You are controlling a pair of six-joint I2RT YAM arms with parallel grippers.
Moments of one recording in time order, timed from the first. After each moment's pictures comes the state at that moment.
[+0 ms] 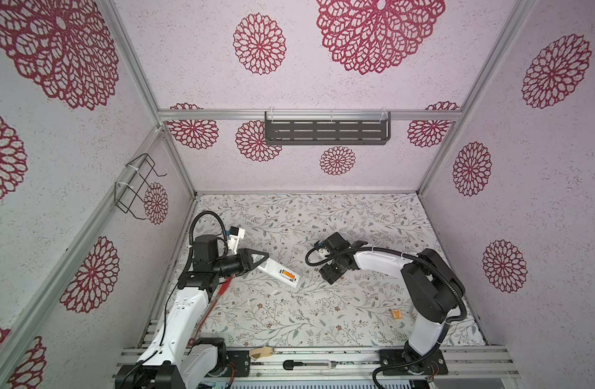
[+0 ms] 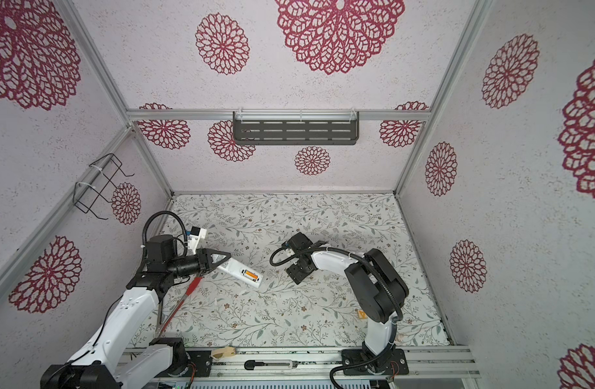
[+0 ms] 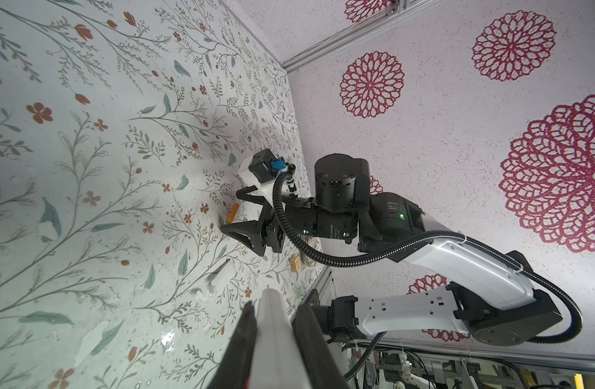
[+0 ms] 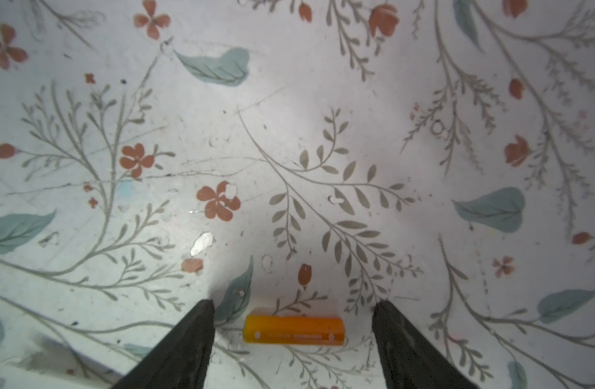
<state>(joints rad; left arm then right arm) -0.02 1.02 0.65 -0.22 0.98 -0.64 0.69 1.80 1.10 -0.52 -0.01 -0.04</state>
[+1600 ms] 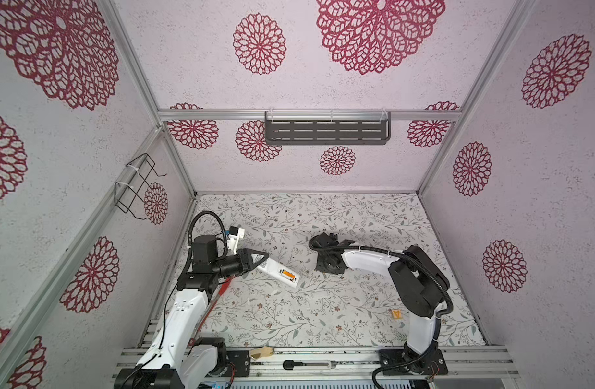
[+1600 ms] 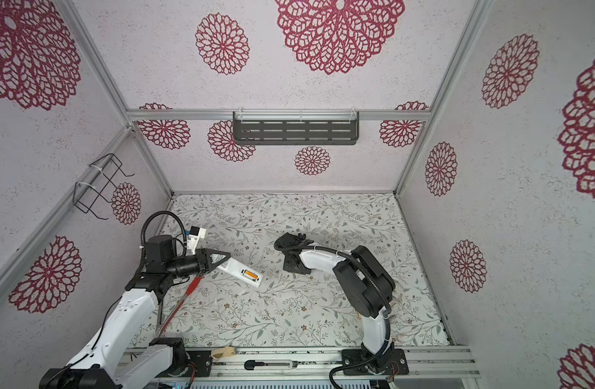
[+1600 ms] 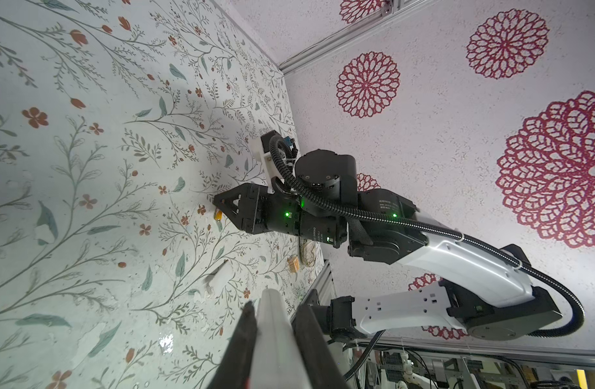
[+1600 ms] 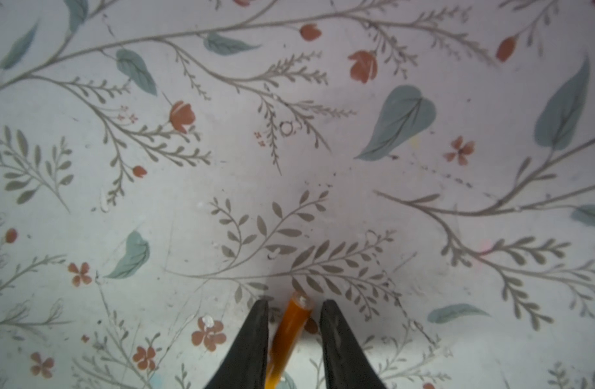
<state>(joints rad) -0.02 1.00 0.65 -0.22 0.98 -0.64 0.76 1.92 1.23 -0.55 0.21 0.82</state>
